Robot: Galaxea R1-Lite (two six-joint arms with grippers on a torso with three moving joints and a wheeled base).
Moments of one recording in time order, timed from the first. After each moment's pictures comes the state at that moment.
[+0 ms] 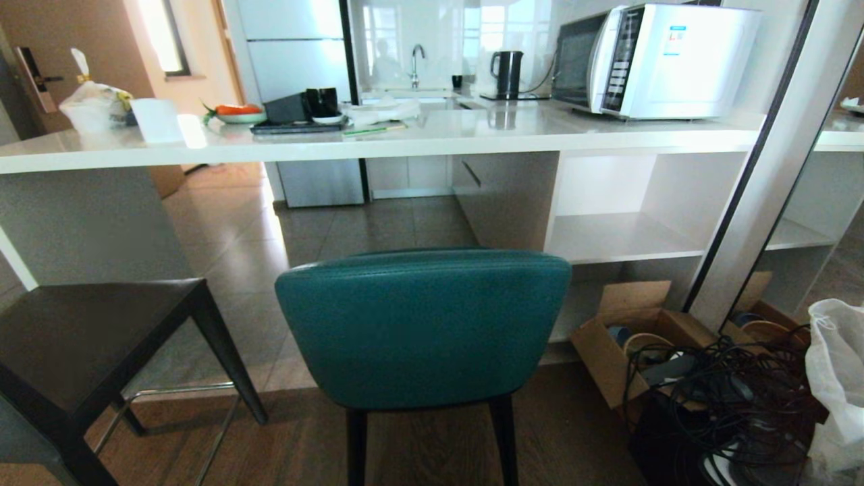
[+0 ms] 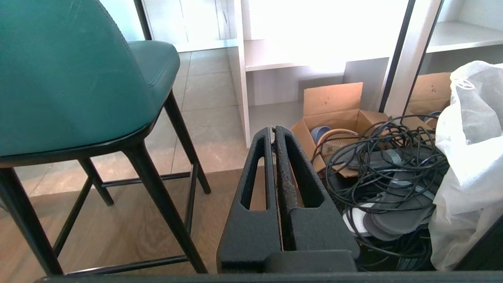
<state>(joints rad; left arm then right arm) 0.00 0.00 0.00 0.00 0.00 0.00 0.00 0.00 0.00 -0.07 -0.02 0.02</state>
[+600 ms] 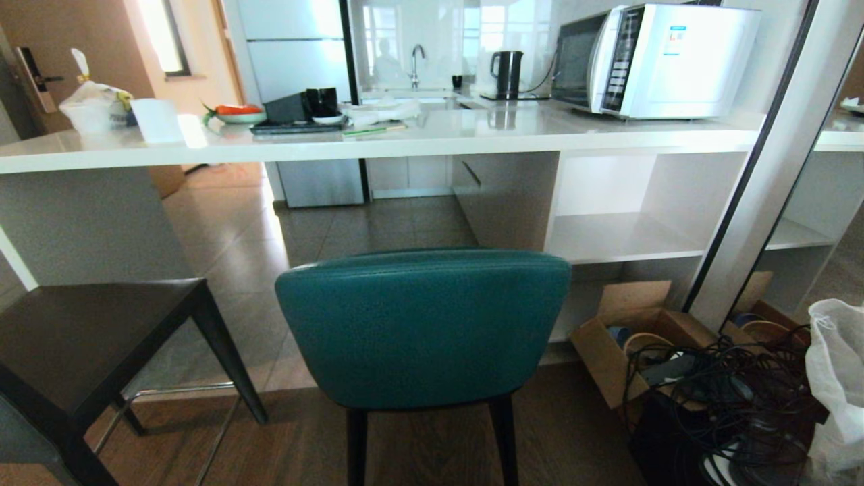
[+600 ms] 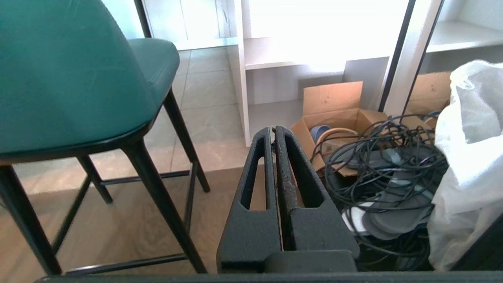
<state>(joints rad) 0.00 0.00 0.00 0.00 0.00 -0.01 0.00 0.00 0.00 -0.06 -0.02 0.02</state>
